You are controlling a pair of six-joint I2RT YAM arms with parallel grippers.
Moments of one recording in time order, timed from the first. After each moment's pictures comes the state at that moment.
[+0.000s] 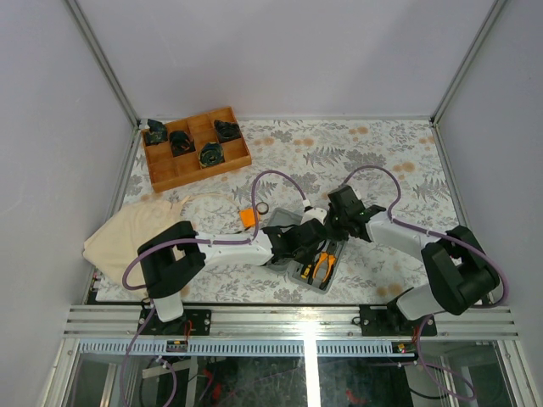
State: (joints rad) left arm -1.13 1.79 1.08 -0.21 -0.18 -0.67; right arm 0.56 1.47 0.72 -0.29 0.01 0.82
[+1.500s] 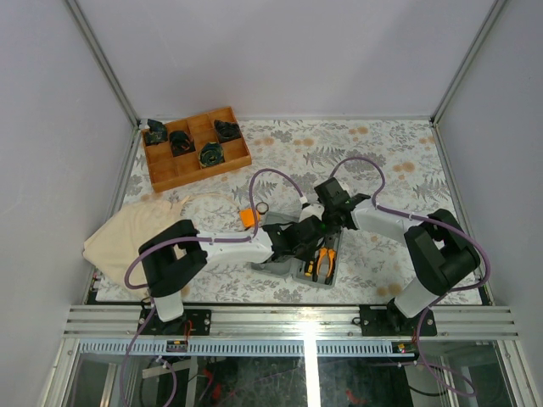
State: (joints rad) left arm -1.11 1.82 1.08 -0.19 -0.18 -0.69; right arm 0.60 1.65 0.87 -0.37 0.06 0.76
